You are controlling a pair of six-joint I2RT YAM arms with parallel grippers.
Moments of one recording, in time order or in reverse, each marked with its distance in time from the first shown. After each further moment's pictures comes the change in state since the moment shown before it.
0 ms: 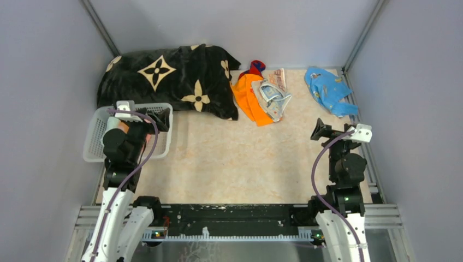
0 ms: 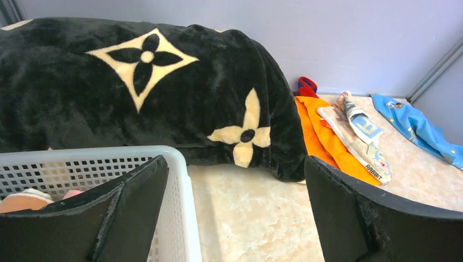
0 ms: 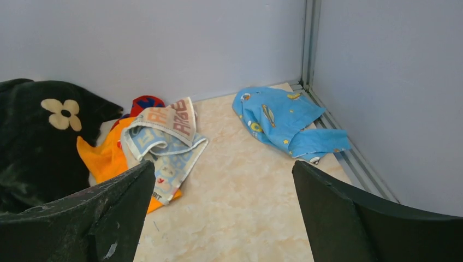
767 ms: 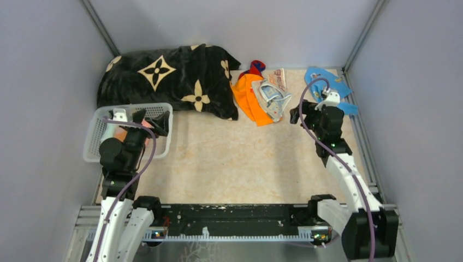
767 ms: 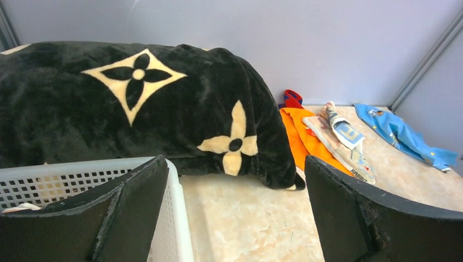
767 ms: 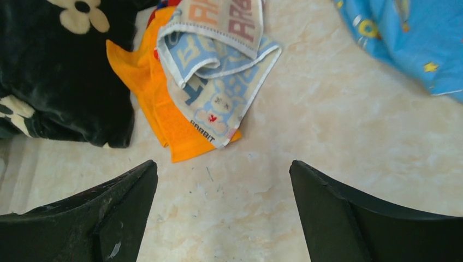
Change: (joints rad) left arm -0.023 -0.097 -0.020 -0.001 0.011 0.000; right arm 0.001 0.649 0.152 0.084 -0.282 0.175
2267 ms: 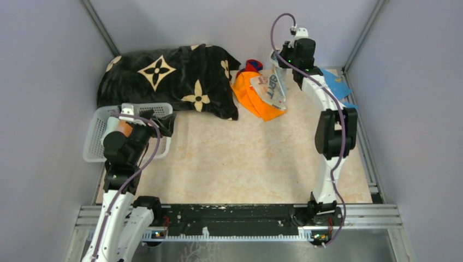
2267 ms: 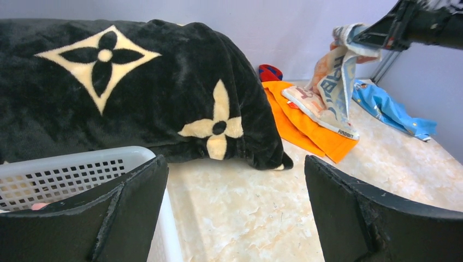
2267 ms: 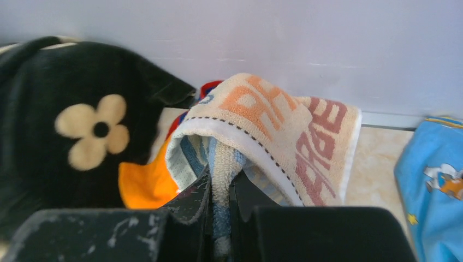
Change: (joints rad) left arm 0.014 0.072 -0.003 0.001 0.109 0.005; right arm 0.076 1.179 1.167 0.024 -0.101 -0.101
